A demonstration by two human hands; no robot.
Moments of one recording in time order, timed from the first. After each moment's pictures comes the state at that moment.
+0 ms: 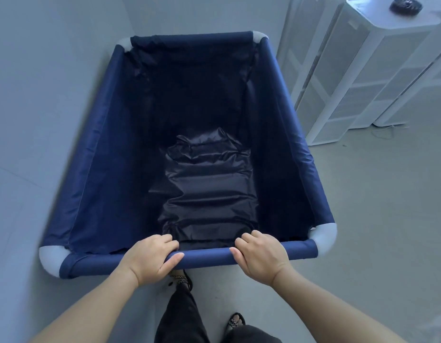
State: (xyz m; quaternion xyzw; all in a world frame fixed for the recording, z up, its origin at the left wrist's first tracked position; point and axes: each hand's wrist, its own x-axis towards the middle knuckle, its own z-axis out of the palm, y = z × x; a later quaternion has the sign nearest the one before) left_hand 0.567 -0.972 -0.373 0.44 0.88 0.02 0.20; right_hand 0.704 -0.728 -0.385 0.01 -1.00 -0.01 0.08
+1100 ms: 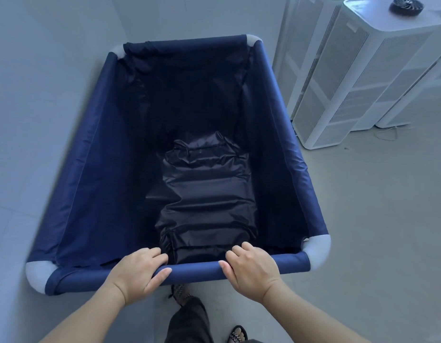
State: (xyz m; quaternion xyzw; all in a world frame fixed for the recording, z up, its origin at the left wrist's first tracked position) left_hand 0.542 -0.964 -0.372 0.42 0.88 0.00 0.21; right_hand 0.679 -0.720 -0.387 0.00 -1.00 0.02 0.08
